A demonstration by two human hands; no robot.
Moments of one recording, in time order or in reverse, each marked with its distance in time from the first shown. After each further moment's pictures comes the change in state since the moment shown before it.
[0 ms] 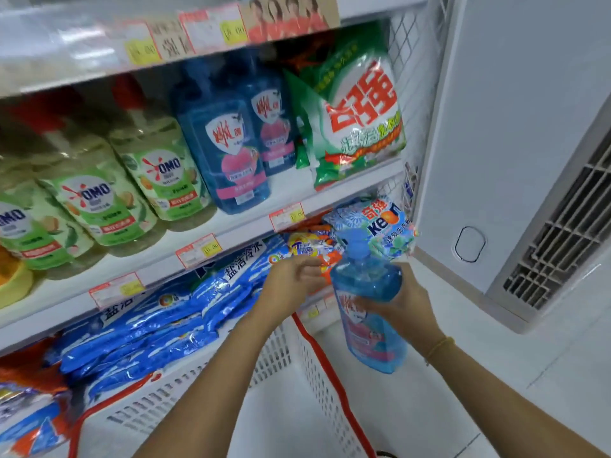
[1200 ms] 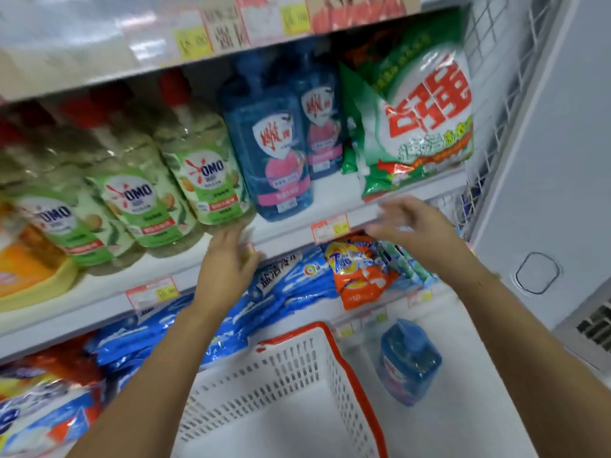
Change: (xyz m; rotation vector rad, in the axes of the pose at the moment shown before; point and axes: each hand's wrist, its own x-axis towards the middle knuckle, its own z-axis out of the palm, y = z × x) left_hand 0.021 -0.058 -0.126 0.541 0.497 0.115; right_hand 0.085 -0.127 0.006 -0.025 -0.255 -0.221
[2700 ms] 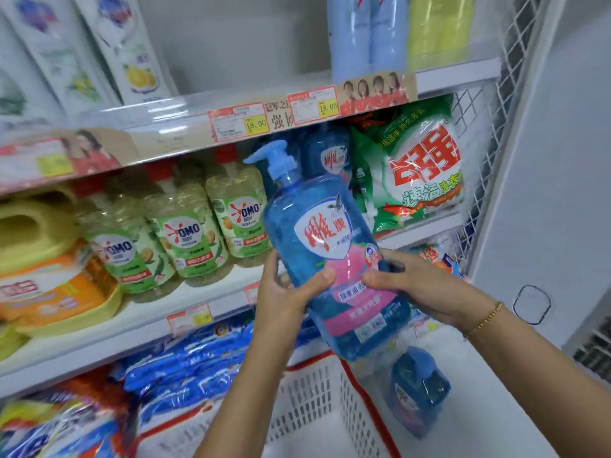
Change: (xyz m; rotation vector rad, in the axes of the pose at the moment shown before) left_hand -0.056 0.103 -0.063 -1.361 -0.076 -0.269; right_hand -0.045 -0.064 0.012 0.471 -0.491 0.042
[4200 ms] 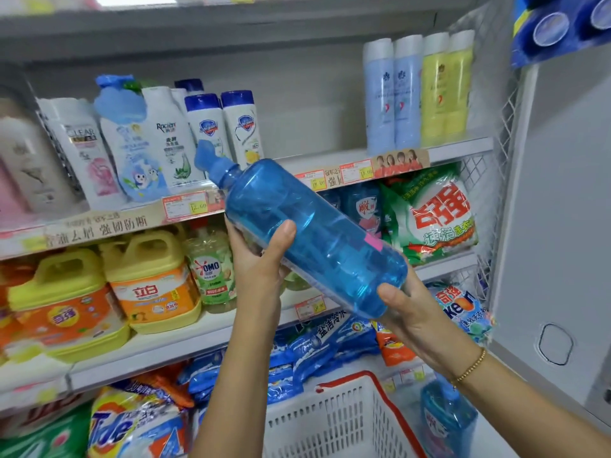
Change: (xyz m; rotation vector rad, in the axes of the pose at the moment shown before) left_hand -0.068 0.135 -0.037 -0.085 0.080 0.458; right_hand -0.059 -0.049 0.118 0.388 -0.049 -0.413
